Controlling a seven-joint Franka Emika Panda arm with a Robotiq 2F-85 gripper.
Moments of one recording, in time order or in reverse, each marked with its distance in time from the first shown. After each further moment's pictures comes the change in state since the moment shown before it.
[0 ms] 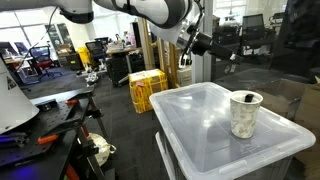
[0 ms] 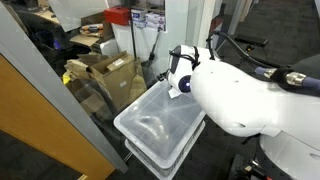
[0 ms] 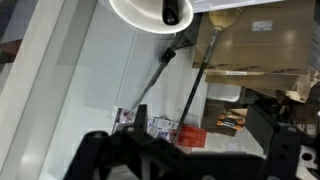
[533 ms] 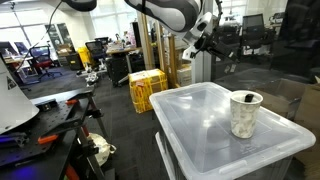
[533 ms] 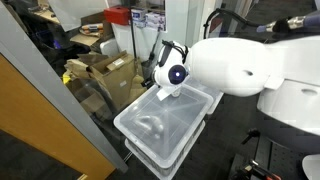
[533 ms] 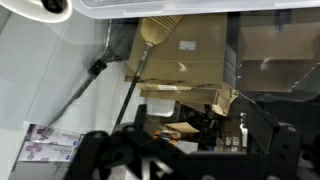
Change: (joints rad) arm -0.197 -0.162 0.221 0.235 0.038 0.061 -0.330
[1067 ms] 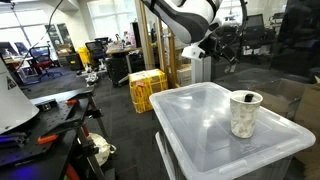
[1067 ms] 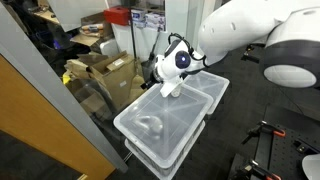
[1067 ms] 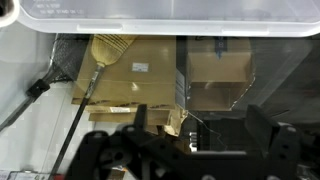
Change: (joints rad) arm -0.428 -0.222 0.529 0.082 -0.128 0.004 -0.420
